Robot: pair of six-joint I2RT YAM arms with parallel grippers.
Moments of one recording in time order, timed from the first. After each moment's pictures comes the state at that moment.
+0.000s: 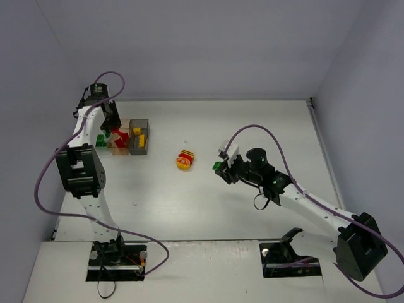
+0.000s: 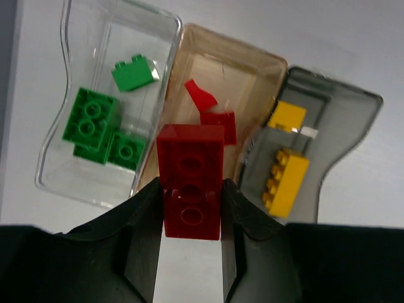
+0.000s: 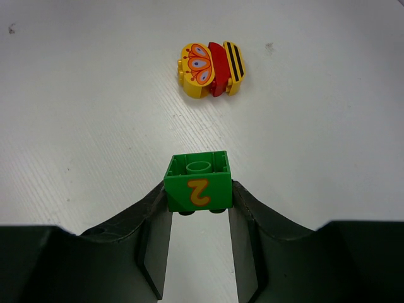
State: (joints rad) left arm 0.11 1.93 1.76 -0.78 -0.05 -0.21; right arm 0.62 1.13 0.62 0.08 -0.31 -0.25
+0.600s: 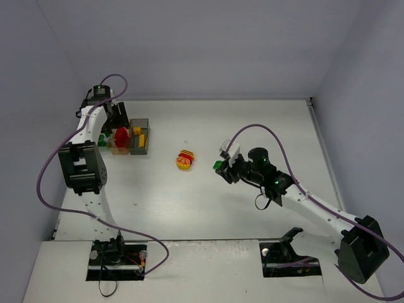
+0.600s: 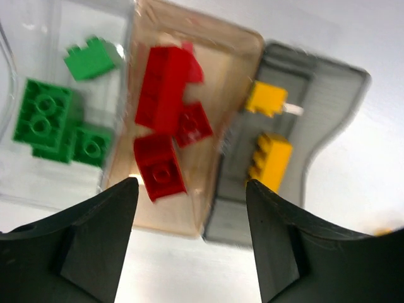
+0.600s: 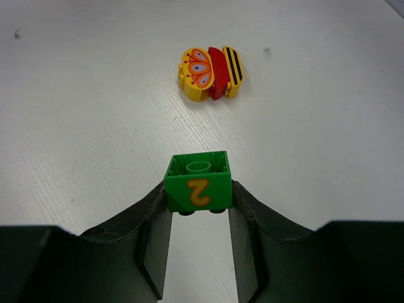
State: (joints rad) left arm 0.11 2.05 1.84 -0.80 0.00 -0.19; right arm 0.62 1.10 0.63 0.06 -0.31 -0.25
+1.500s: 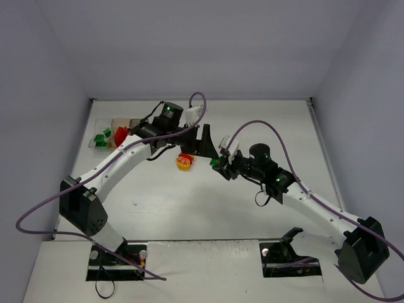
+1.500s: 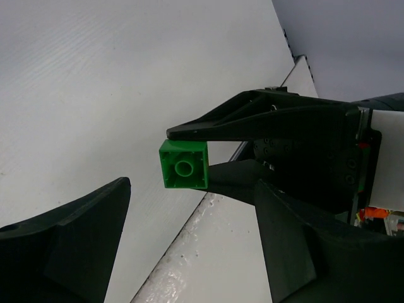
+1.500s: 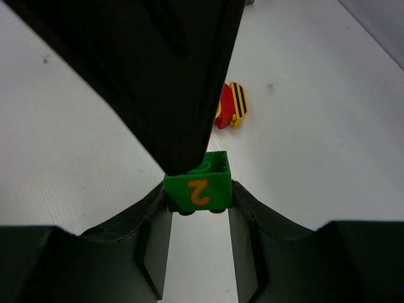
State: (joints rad) left arm -0.57 1.57 1.49 -0.61 0.64 -0.45; right arm 0.62 1.10 0.69 0.06 -0.38 -0.26
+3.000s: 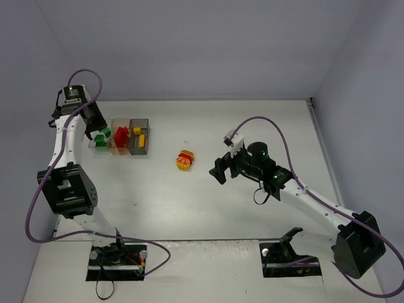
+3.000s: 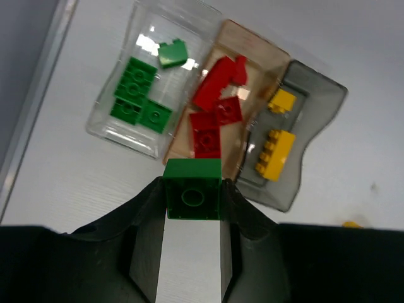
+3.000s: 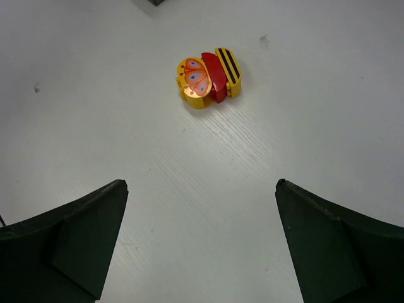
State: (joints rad) left arm 0.20 1.70 1.63 -0.79 0.06 -0.27; right arm 0.59 1.15 0.69 0.04 -0.29 0.00
